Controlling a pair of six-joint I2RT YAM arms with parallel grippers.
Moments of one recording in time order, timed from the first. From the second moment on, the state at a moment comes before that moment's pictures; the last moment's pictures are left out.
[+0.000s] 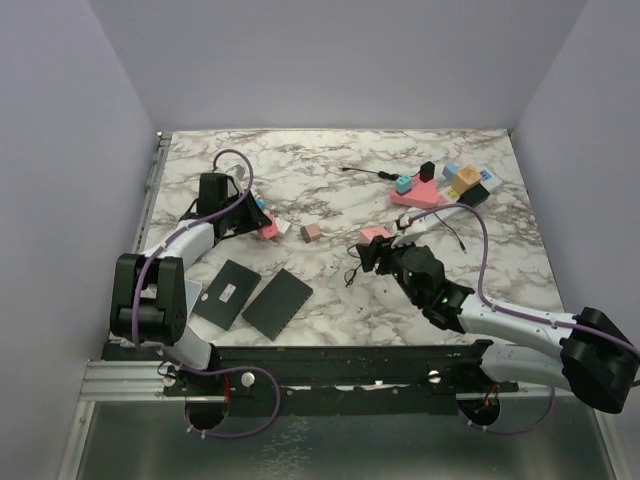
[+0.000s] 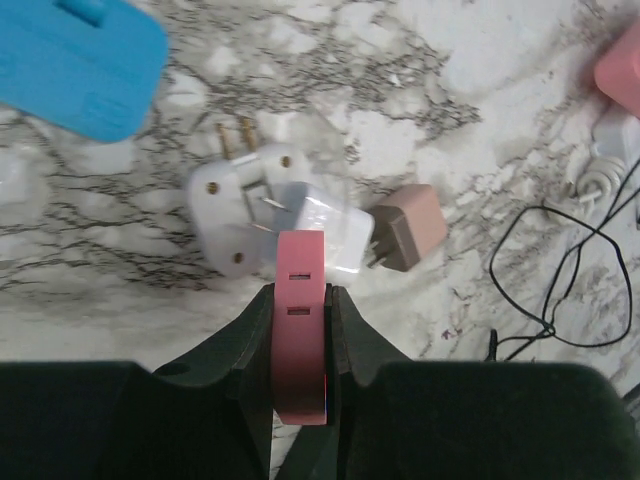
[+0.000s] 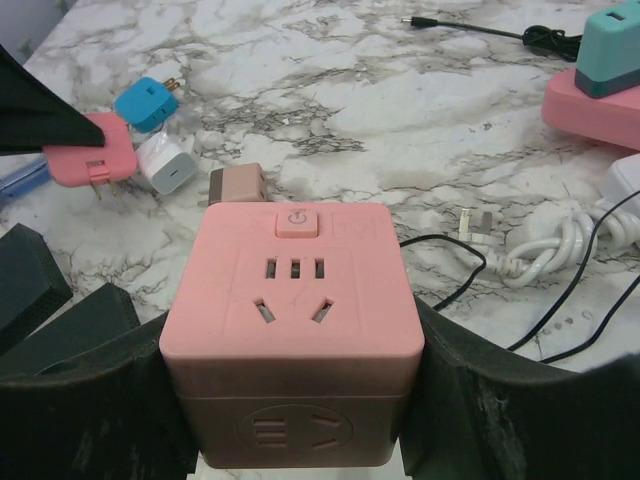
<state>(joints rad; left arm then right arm) -0.13 1.55 0.91 -0.08 0.43 -0.42 0.88 1.14 0.46 0.46 0.46 0.33</state>
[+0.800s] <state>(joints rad) -0.01 1.71 0.96 -0.14 0.40 -0.42 0.86 1.03 0.37 0.42 0.42 0.39</state>
